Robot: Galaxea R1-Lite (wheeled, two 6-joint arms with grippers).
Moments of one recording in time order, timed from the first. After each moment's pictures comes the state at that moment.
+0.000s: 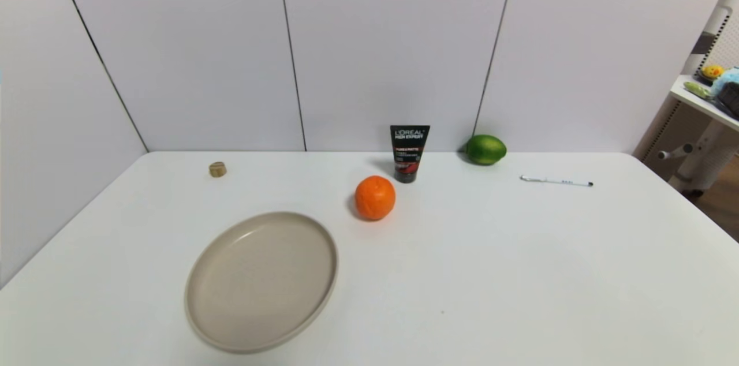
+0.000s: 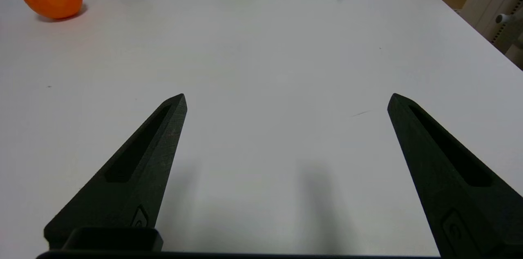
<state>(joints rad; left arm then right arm) -0.01 0.00 0.00 0.00 -0.03 0.05 0.00 0.00 0.00 0.00 0.01 -0.01</state>
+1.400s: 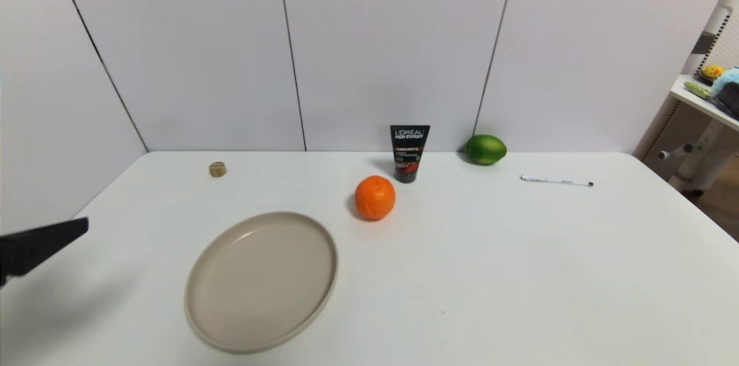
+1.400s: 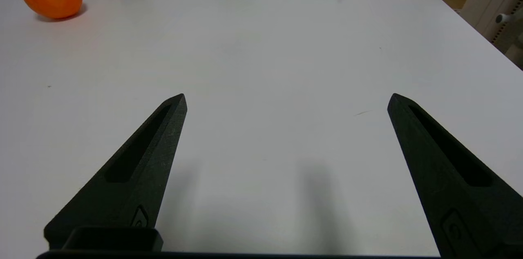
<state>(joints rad) -0.01 0.98 -0.87 0.27 0.01 0.06 0.00 0.00 0.00 0.00 0.01 -0.01</state>
